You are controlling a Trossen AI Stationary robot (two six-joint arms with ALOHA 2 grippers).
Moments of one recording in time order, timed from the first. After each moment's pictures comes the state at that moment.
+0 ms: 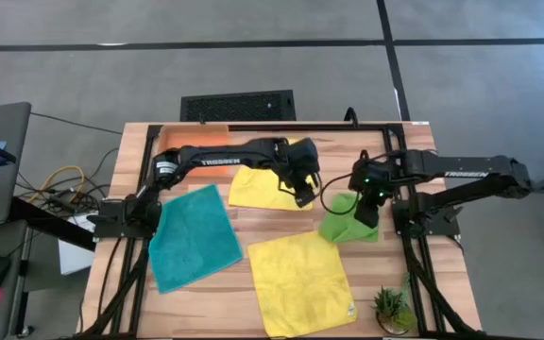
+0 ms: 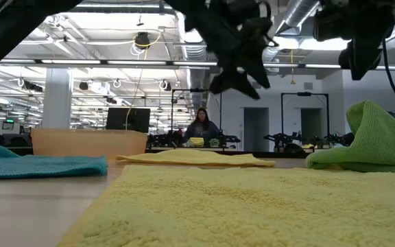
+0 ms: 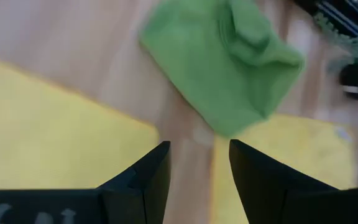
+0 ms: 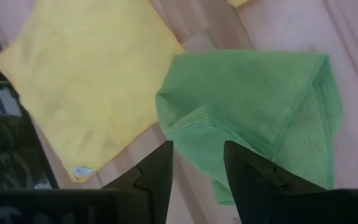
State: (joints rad) left arm 0.17 2.20 2.00 -0.76 0.29 -0.33; right arm -0.07 1.02 0.92 -1.11 -0.26 0.41
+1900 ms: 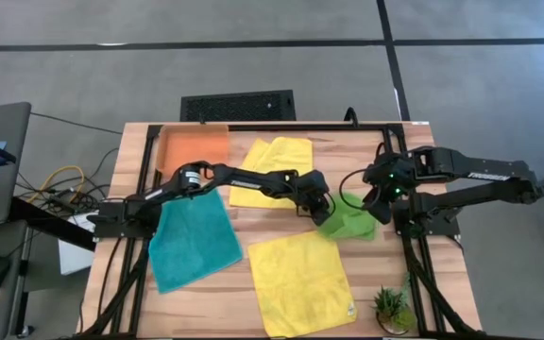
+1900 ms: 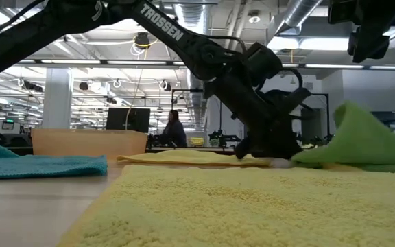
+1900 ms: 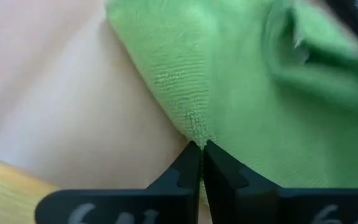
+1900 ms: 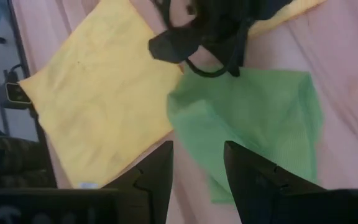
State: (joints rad) left arm 0.13 2.45 1.87 -0.19 0.23 -0.49; right arm -0.07 0.85 0.92 -1.11 -0.20 0.41
